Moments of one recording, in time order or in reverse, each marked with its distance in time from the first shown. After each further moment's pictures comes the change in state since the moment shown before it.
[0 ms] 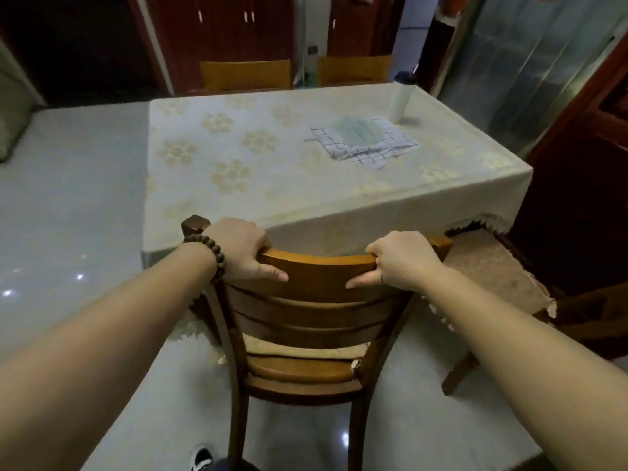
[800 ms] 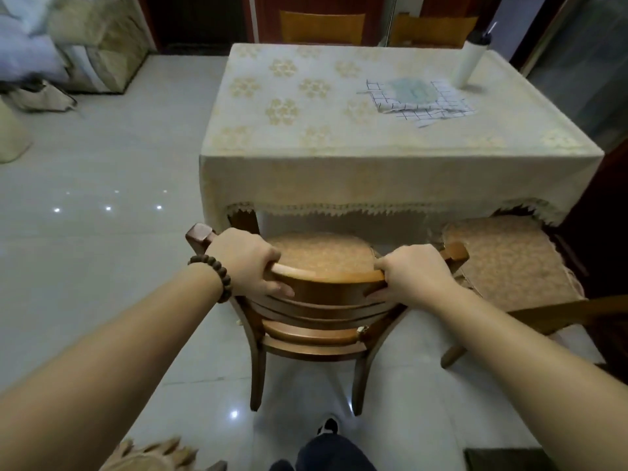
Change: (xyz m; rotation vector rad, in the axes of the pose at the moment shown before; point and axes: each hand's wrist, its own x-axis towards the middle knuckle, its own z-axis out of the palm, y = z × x) left_hand -0.153 0.218 0.043 -0.013 -0.052 -0.298; right_hand -0.183 -0.011 0.049 -0.066 -0.058 -0.313
